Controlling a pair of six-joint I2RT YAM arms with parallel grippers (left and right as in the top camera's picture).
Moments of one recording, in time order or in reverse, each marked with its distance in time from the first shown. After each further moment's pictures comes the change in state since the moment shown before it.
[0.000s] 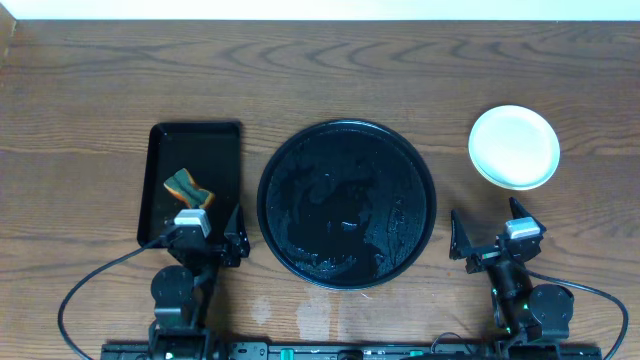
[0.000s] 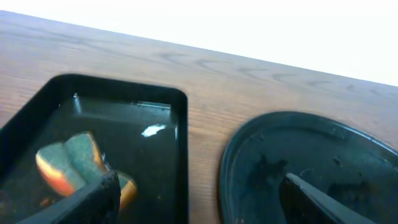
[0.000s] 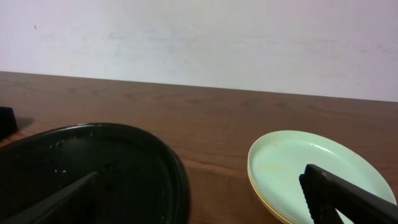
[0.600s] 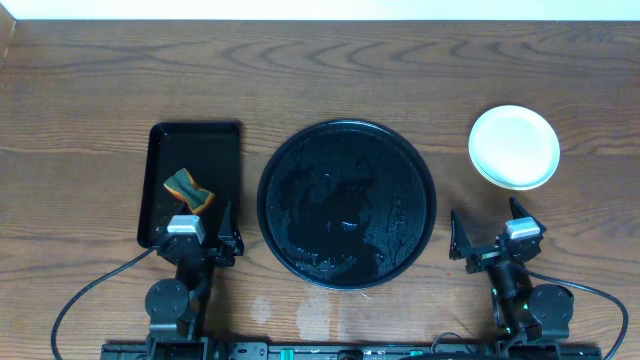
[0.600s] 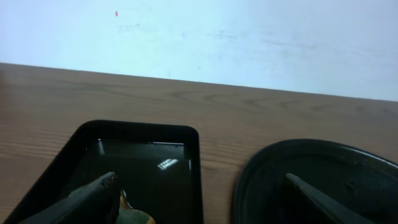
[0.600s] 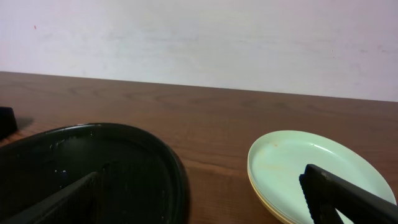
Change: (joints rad) left arm 0.000 -0.141 0.007 -0.019 -0.039 0.081; right arm 0.000 0.000 0.000 0.001 0.000 0.000
